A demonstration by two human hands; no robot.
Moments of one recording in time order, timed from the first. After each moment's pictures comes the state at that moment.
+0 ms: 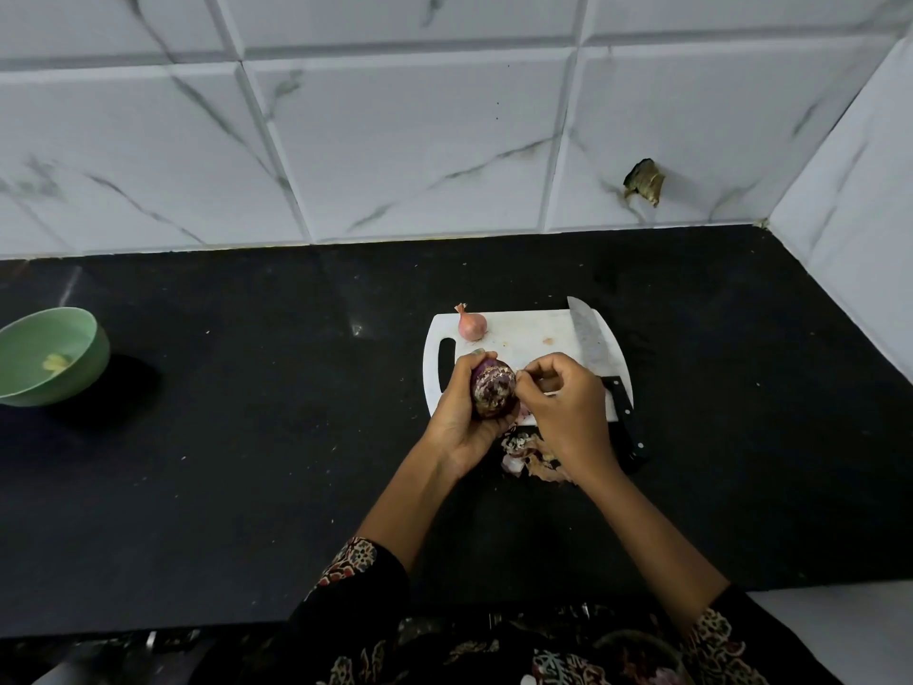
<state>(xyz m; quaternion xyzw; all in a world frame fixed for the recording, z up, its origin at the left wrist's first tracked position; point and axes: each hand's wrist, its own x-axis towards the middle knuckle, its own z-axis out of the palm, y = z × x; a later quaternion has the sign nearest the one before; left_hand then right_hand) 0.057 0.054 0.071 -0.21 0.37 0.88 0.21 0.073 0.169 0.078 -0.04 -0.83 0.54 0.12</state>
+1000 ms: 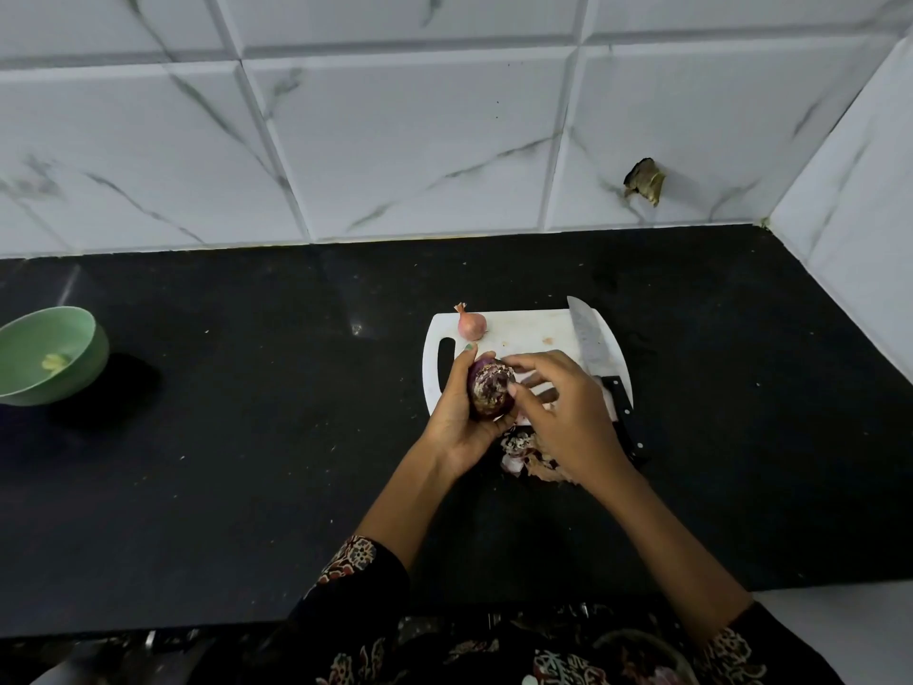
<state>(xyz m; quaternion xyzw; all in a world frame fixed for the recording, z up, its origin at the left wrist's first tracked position) 0.054 0.052 0.062 -0.19 0.36 0.89 0.23 0.079 0.177 0.086 0.10 -0.87 0.48 0.09</state>
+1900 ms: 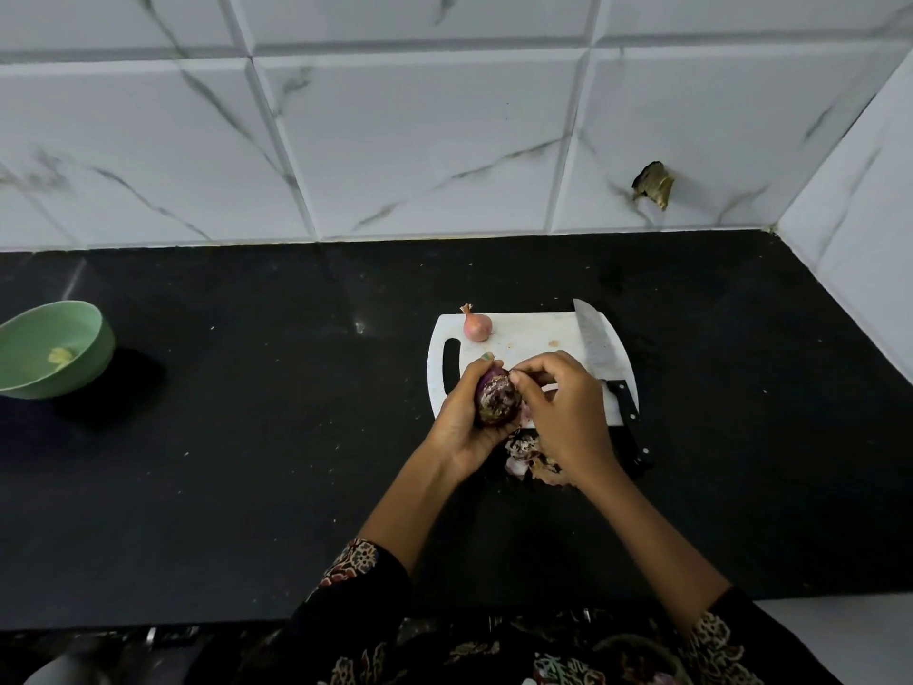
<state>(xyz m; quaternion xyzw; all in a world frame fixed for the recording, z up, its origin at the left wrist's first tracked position) 0.053 0.049 0.054 -0.19 0.39 0.87 0.24 0.068 0.166 0.077 0.03 -0.87 0.48 0.14</state>
